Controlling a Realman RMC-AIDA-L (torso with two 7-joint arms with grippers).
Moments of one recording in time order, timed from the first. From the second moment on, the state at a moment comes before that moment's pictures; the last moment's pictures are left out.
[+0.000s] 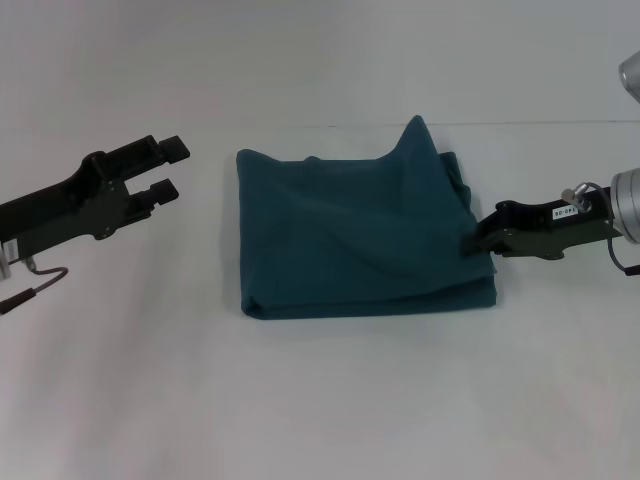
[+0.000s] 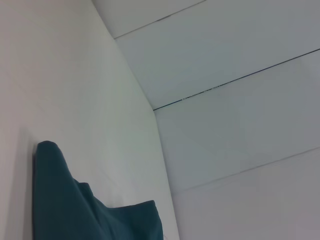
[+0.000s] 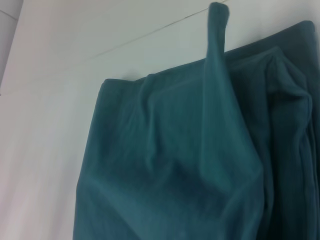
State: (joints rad) left arm -0.49 -2.09 0.55 0.69 1.83 1.44 -2.40; right arm 0.84 1.95 -0.73 -0.49 -2.38 -1.27 2.58
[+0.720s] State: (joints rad) left arm -0.49 -2.08 0.55 0.68 1.83 1.41 -2.40; right arm 0.77 1.94 -0.72 -0.54 -2.39 -1.30 2.63
